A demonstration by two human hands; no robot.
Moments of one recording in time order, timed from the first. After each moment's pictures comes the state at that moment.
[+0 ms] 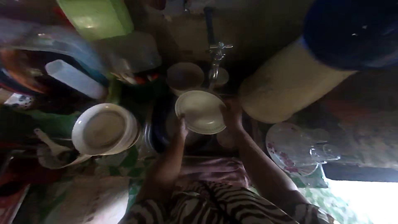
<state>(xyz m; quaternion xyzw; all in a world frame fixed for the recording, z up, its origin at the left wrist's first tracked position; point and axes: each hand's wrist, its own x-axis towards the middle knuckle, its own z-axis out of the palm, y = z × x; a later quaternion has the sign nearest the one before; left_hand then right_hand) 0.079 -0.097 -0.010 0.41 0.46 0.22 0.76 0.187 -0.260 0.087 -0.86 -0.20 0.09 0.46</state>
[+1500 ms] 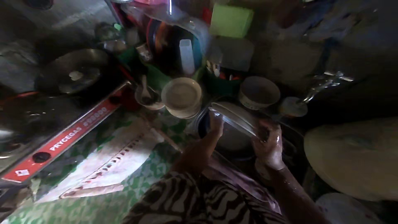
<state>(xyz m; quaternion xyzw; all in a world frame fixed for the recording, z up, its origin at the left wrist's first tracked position) 0.010 -0.076 0.013 0.37 0.46 0.41 0.69 0.099 -0.237 0.108 -0.65 -0.58 -0.01 0.49</state>
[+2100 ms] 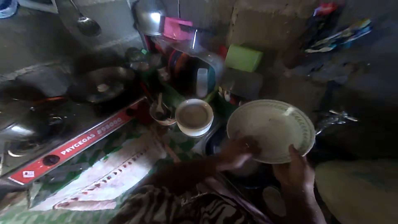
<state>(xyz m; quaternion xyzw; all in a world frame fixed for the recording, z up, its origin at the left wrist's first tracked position) -0.061 -0.104 0.137 0.95 0.08 0.28 0.13 0.073 -0.210 0.176 -0.50 -0.13 0.30 0.80</state>
